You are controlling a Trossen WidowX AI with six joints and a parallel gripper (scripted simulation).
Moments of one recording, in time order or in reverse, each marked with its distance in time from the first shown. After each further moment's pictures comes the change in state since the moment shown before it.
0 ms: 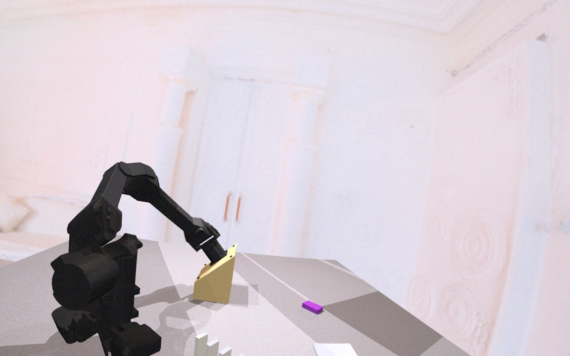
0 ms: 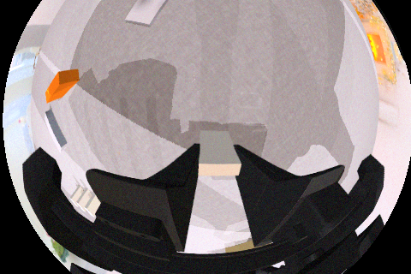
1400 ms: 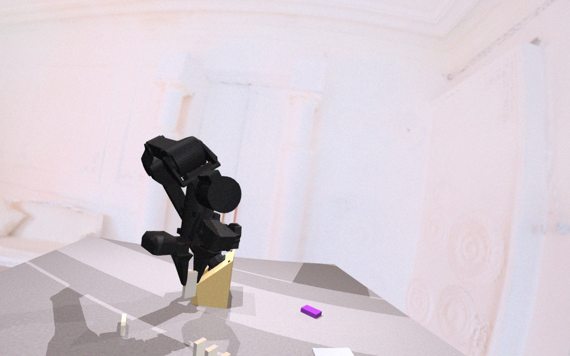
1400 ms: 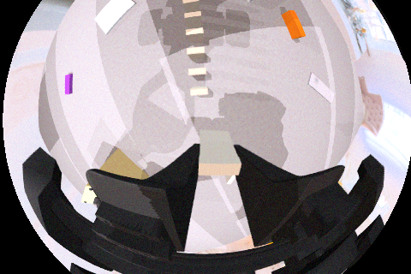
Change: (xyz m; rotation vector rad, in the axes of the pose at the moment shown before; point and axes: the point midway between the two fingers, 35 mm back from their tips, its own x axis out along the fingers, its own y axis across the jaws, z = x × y) arm -0.138 0.023 -0.140 -1.450 0.000 0.012
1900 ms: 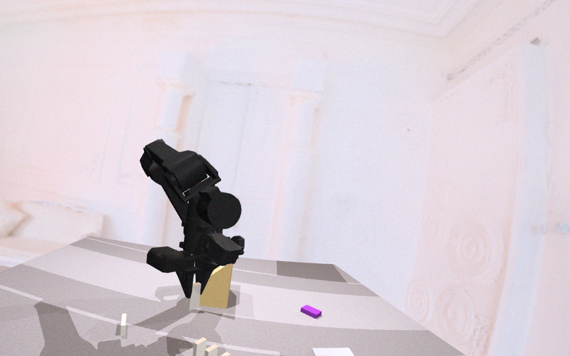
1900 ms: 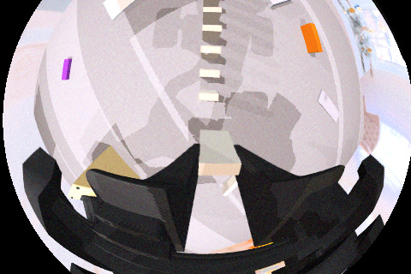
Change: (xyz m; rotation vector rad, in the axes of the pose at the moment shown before) arm 0.026 0.010 0.002 -0.121 -0.011 0.004
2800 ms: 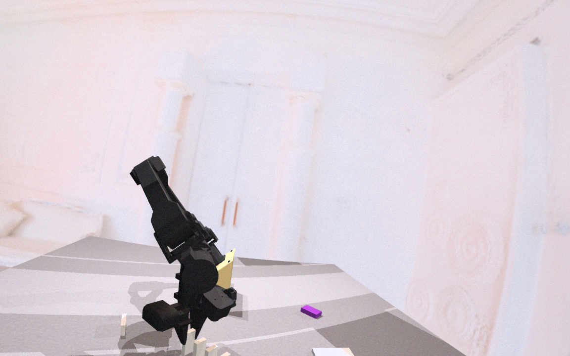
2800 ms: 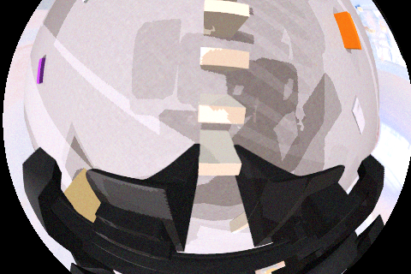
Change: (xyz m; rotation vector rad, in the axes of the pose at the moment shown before) arm 0.107 0.002 -0.008 -0.001 0.015 -0.002
